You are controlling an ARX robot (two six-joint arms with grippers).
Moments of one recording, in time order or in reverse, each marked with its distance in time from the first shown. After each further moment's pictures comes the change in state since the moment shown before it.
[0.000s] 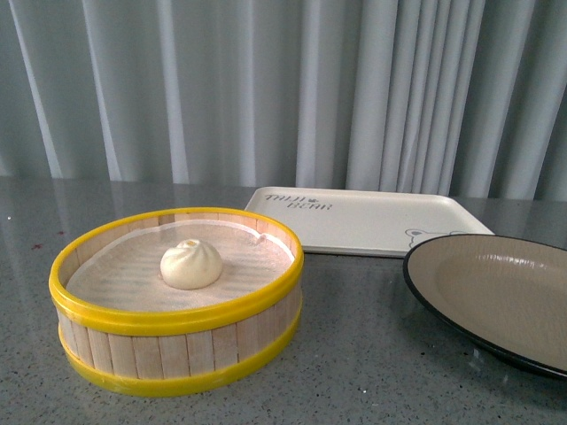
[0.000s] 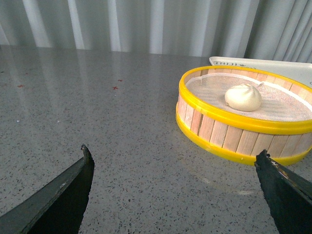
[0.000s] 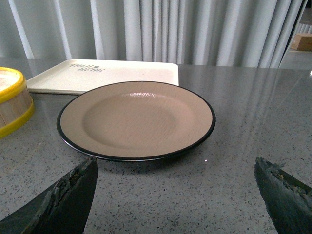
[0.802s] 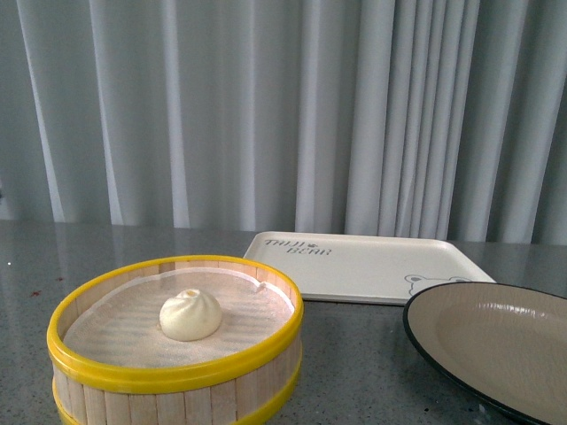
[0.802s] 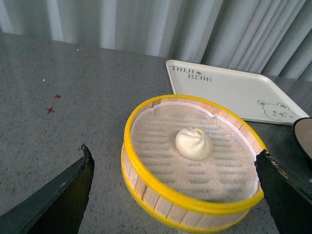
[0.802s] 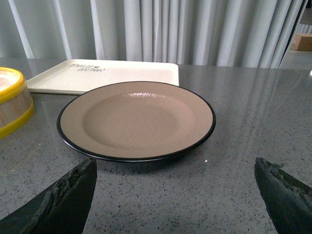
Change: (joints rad) left arm -0.071 0.859 0.491 0.257 0.121 -0.118; right arm 0.000 -0.001 0.000 0.000 0.000 0.000
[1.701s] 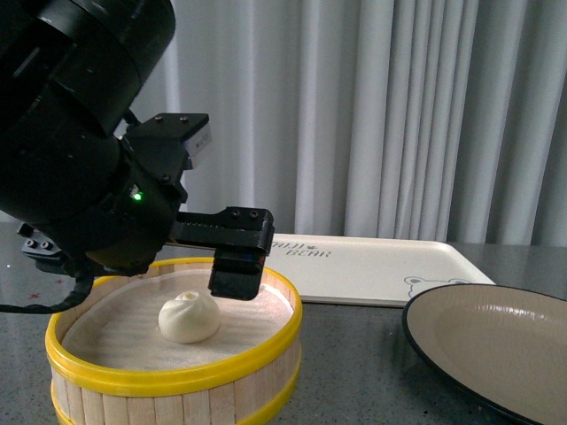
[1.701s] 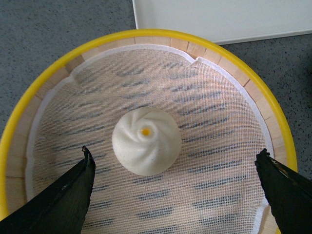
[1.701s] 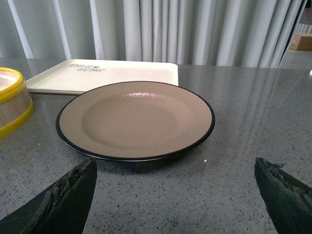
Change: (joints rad) left arm -0.337 0.724 0.681 -0.474 -0.298 0.038; right arm 0.000 0.000 0.000 0.000 0.000 0.000
